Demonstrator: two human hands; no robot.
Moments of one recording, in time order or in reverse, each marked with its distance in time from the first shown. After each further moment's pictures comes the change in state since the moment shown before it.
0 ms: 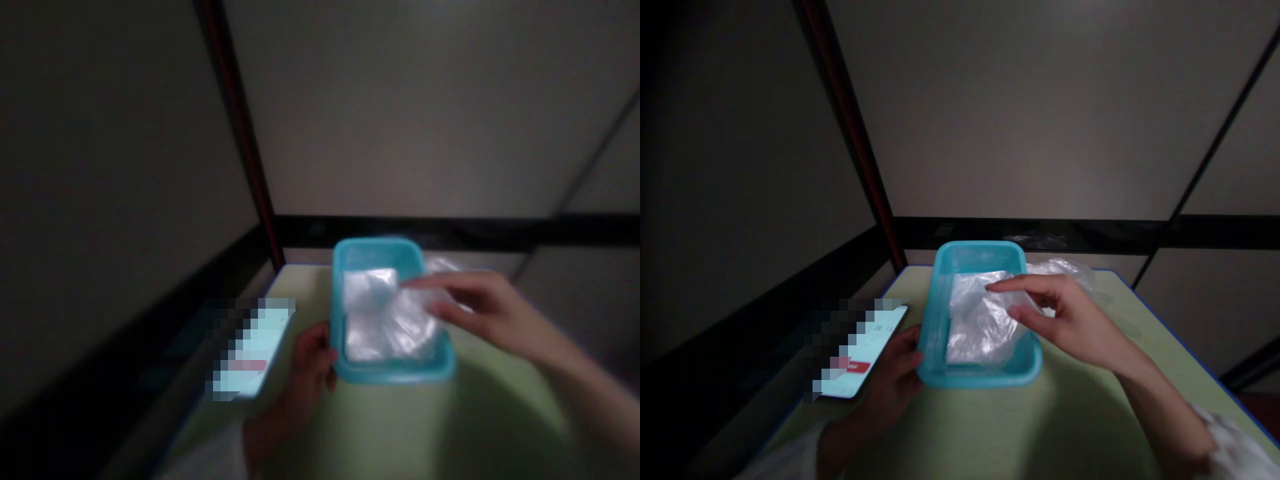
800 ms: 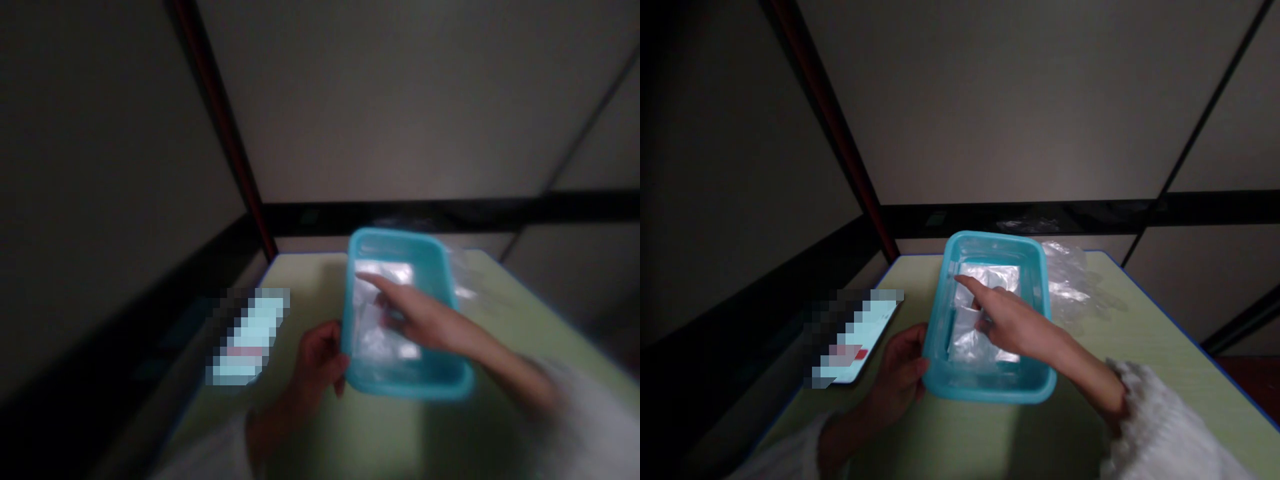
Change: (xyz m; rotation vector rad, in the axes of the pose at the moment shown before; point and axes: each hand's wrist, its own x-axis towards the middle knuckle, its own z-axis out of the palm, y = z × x) left_hand -0.013 -0.006 0.007 -0.007 -0.172 -0.002; right_hand 0.005 0.018 0.060 -0.192 -0.271 0.028
